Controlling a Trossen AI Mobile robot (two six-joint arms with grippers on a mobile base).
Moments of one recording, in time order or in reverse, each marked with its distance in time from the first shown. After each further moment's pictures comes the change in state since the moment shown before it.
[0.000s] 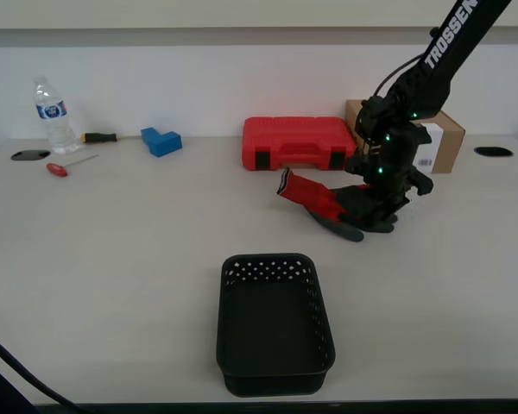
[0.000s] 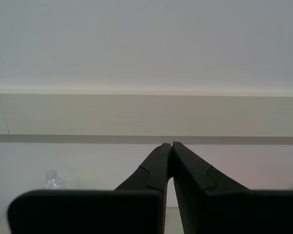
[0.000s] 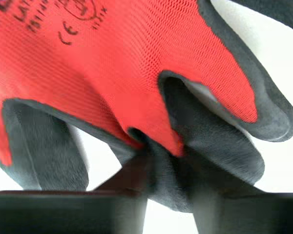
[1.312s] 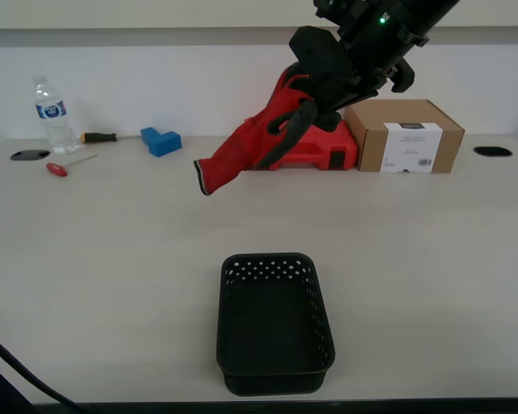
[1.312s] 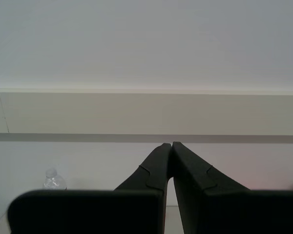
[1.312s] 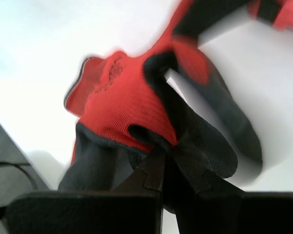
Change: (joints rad) arm 0 0.358 -0.986 -0.557 0.084 -0.238 0.231; arm 1 0.000 0.000 0.000 -0.007 -0.005 0.000
